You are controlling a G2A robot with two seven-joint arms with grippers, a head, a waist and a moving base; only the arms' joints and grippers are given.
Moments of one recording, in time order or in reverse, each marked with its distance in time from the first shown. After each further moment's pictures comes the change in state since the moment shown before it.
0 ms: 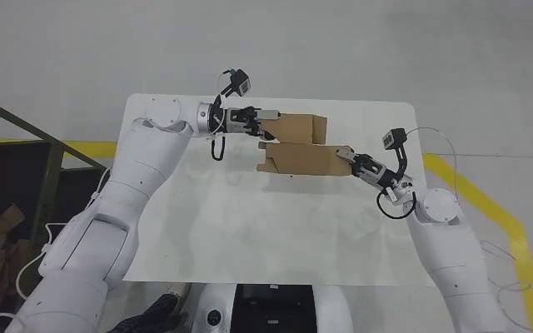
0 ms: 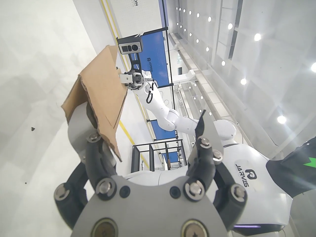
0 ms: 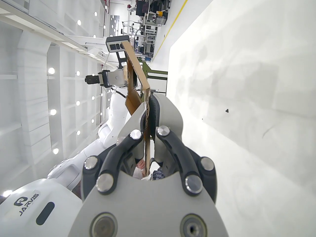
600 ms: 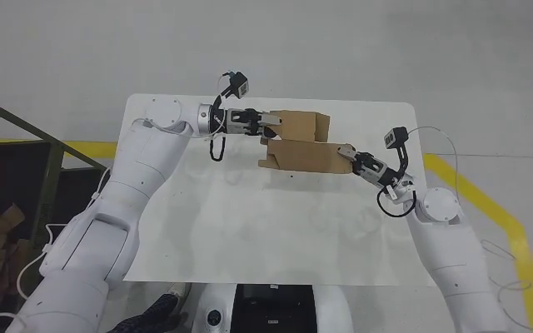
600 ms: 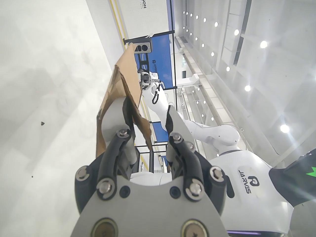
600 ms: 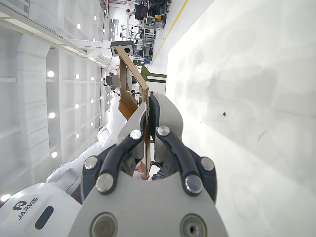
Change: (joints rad) left arm -0.001 -0.004 -0.004 0.020 0.055 0.029 0.024; right arm 0.004 0.002 -0.002 0.002 0.001 0.001 -0.020
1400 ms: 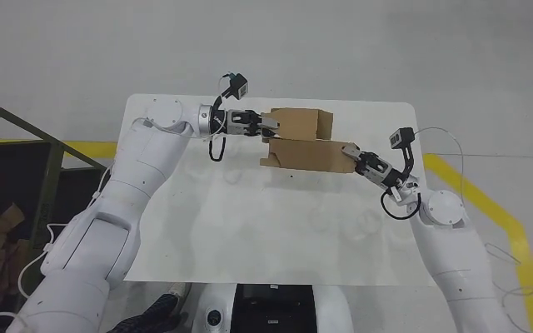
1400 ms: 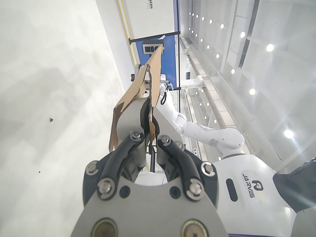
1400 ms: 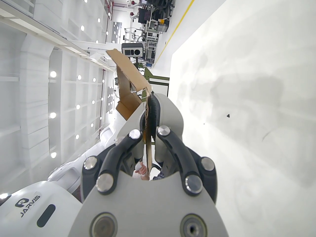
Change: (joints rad) left arm -0.005 -0.008 -0.004 0.020 0.031 0.002 -0.005; right arm -0.033 0.010 0.033 -0.045 0.005 0.006 -0.022
